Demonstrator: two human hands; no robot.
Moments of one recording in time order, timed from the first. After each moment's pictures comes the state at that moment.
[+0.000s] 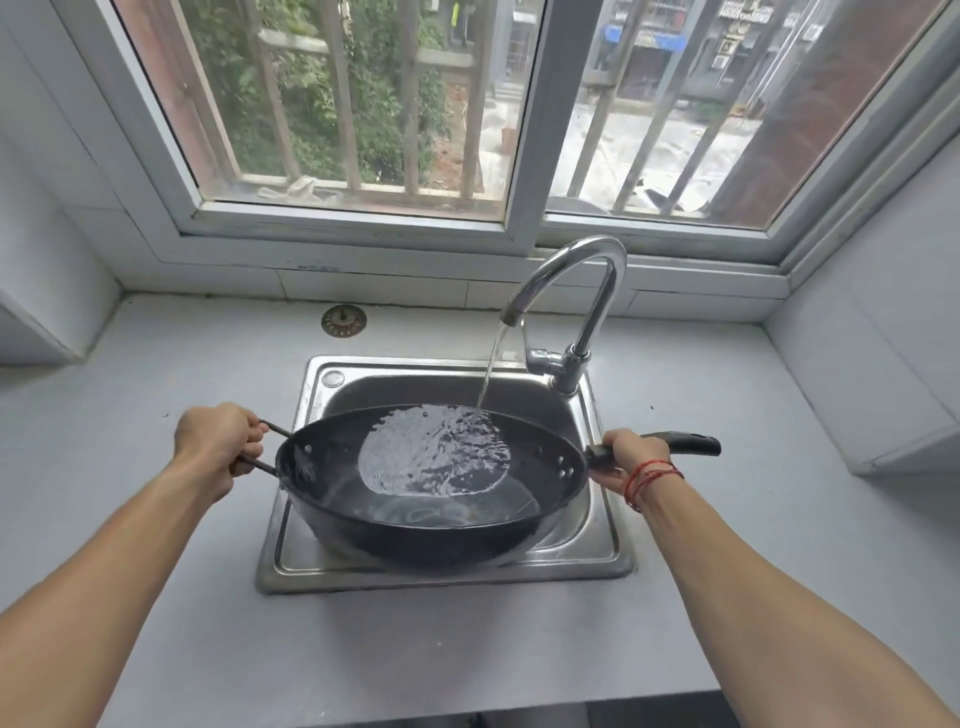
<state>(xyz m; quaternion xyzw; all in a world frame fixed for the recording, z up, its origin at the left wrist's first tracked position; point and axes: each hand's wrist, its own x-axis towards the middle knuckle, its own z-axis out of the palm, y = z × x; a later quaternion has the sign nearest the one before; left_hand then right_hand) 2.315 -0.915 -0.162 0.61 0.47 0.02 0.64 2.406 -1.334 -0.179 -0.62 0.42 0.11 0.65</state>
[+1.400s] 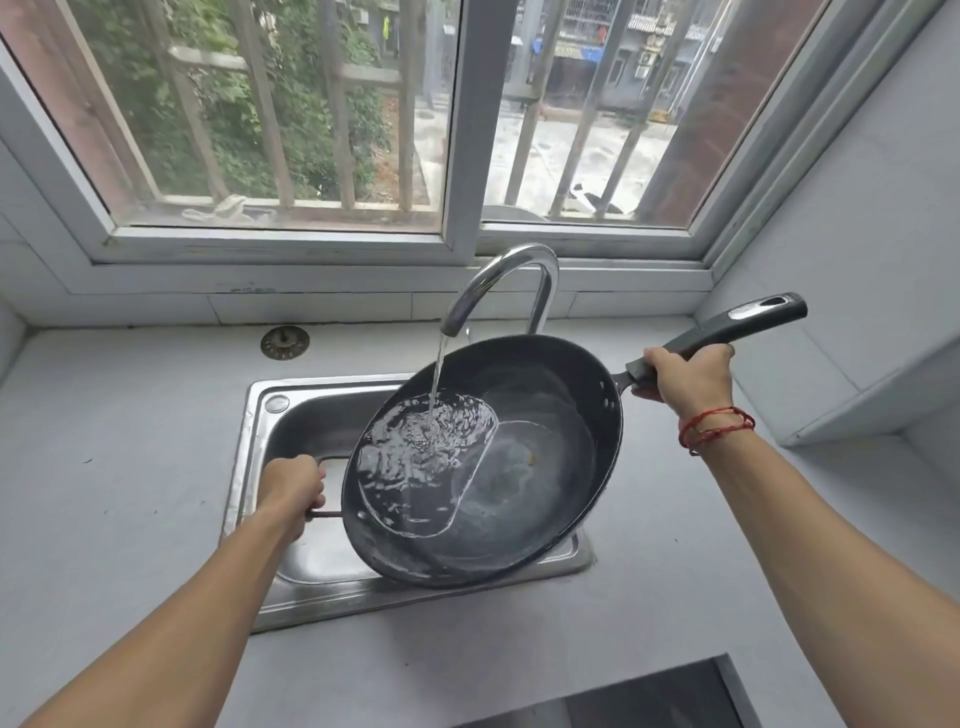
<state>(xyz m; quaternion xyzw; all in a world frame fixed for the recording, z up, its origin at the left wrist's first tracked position) 2.342 -1.018 -0.220 0.67 0.44 -0.06 0.60 2.418 -1.391 -0.059 -0.78 0.24 -0.11 0.57</state>
